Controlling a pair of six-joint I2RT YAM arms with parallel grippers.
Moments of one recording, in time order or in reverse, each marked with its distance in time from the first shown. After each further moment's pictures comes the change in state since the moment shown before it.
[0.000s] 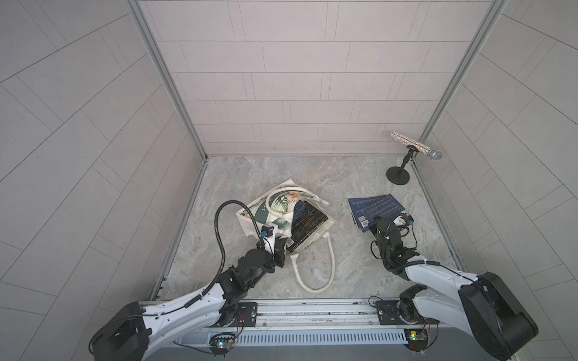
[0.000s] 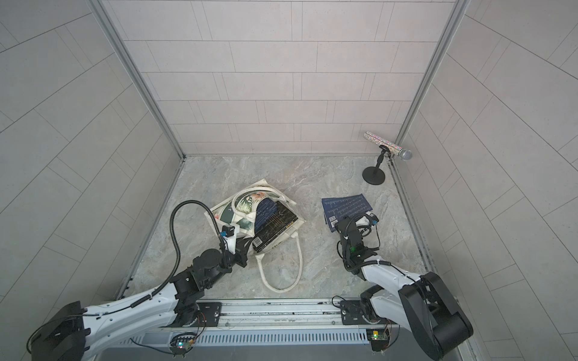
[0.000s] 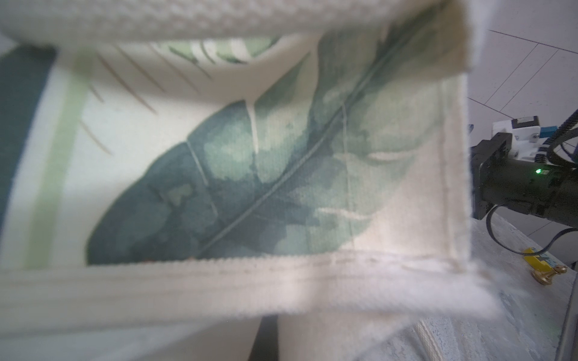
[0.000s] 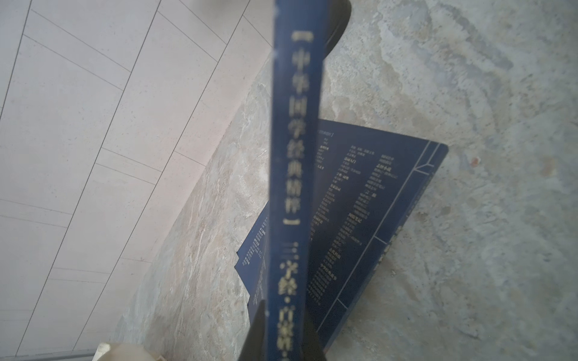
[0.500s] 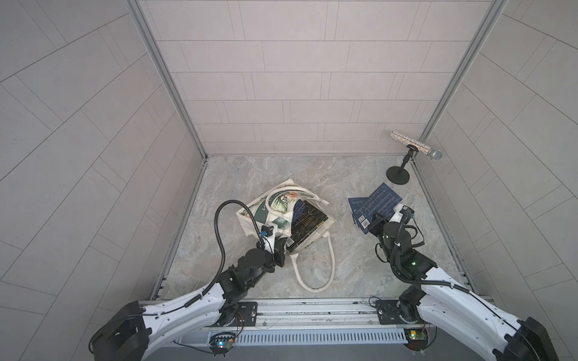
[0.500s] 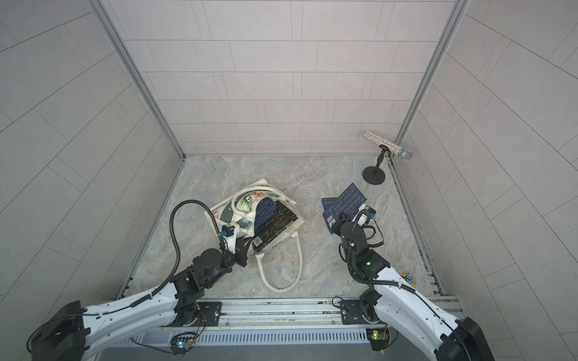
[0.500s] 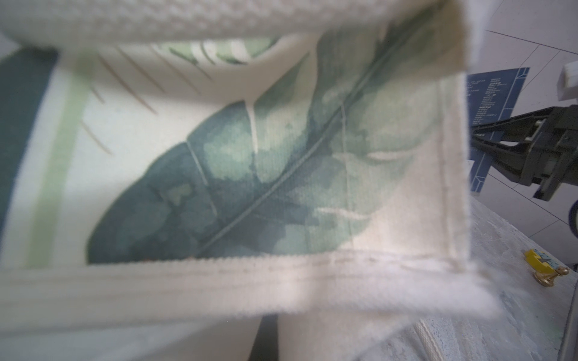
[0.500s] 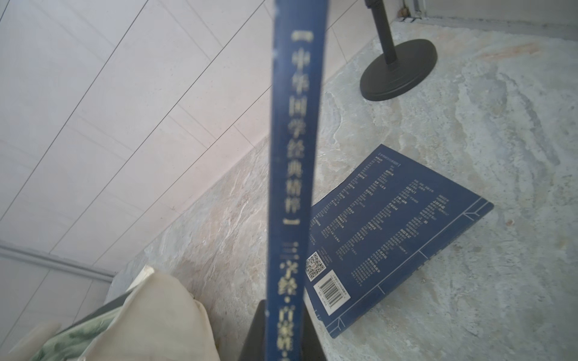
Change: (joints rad) left arm 0.000 -0.002 0.000 0.000 -0.007 0.000; right arm 0.101 -0.348 0.075 -0.309 -0.013 -0.256
